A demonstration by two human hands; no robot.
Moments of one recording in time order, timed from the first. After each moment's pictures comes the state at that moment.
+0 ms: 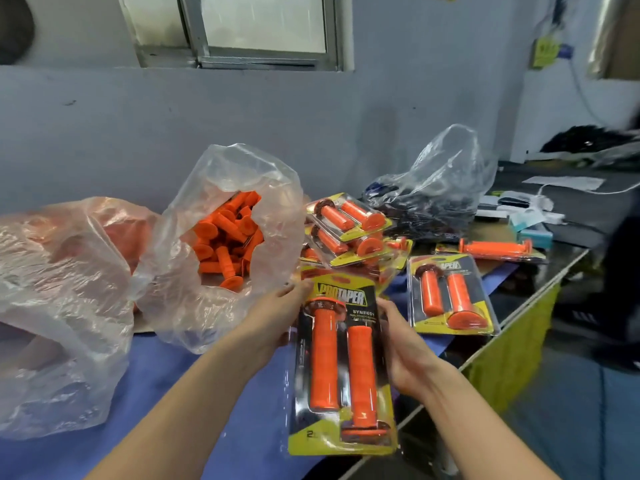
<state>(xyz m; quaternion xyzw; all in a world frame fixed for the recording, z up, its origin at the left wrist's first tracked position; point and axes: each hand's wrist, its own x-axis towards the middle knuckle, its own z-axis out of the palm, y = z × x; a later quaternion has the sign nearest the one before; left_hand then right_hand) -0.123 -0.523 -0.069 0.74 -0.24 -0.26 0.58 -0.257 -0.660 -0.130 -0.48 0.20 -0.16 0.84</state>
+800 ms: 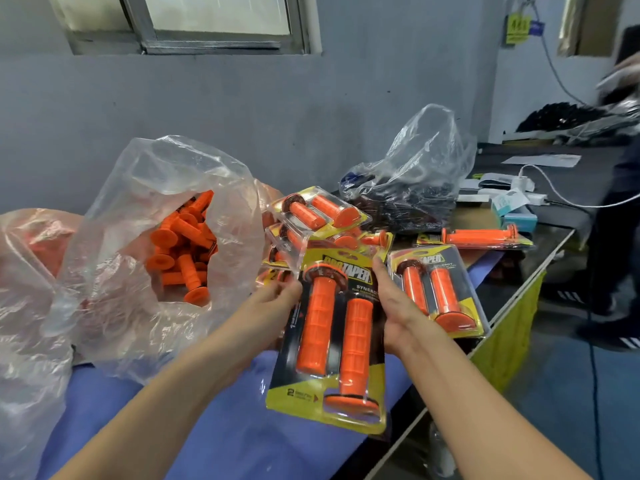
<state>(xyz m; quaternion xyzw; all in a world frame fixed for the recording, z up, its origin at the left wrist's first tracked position) -0.121 -0.570 -0.068 0.76 -0.33 -0.22 0.52 -0.227 -0.733 -0.112 -0.40 0.28 -0.22 0.85</state>
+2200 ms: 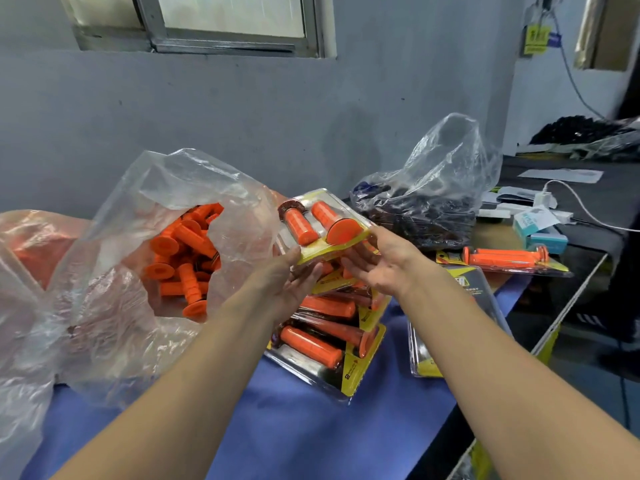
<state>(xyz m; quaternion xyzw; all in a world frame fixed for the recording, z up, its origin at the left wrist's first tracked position) -0.064 -0.651 -0.032 0.46 -0.05 -0.40 0.79 -0.165 -0.771 -0.026 -0.37 0.28 -0.29 0.84</state>
